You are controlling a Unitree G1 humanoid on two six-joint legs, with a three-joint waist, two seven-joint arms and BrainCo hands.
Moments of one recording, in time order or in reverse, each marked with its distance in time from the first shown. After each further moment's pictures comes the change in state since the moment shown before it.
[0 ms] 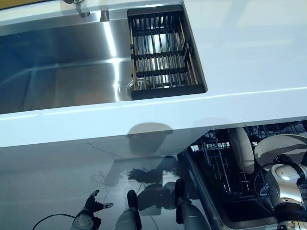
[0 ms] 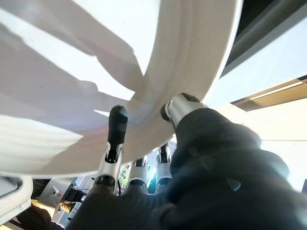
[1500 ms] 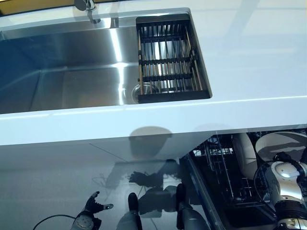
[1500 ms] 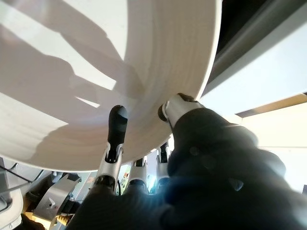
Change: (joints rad) left arm -0.007 -0.003 -0.010 0.026 0.001 -0.001 -0.008; right arm -0.018 -0.006 0.007 -0.013 0.004 0.051 0.016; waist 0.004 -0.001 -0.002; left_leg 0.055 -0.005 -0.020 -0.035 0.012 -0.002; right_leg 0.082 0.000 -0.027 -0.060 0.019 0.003
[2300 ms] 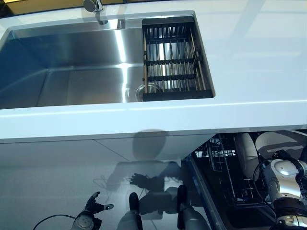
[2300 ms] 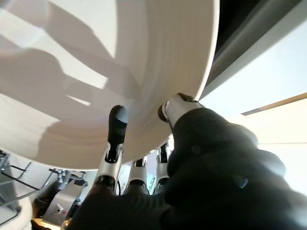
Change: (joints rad) left arm 0.000 -0.001 -0.007 0.006 0.000 -0.001 -0.003; right arm -0.034 0.000 -0.002 0.020 0.061 -0.002 -0.014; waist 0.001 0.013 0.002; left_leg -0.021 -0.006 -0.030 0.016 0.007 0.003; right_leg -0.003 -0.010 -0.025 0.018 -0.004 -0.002
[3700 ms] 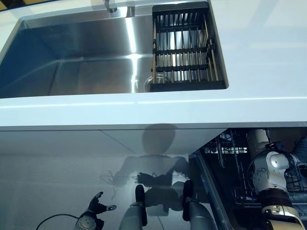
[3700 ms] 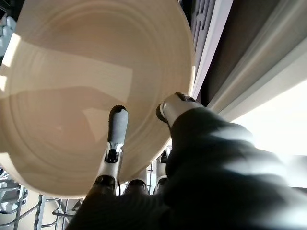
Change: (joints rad) left arm -0.003 -0.008 -0.044 0.000 0.000 -0.020 0.004; right arm -0.108 0.095 0.003 0.045 0.179 -0.257 0.039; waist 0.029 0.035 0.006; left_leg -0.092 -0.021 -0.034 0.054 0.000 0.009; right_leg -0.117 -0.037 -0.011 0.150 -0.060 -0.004
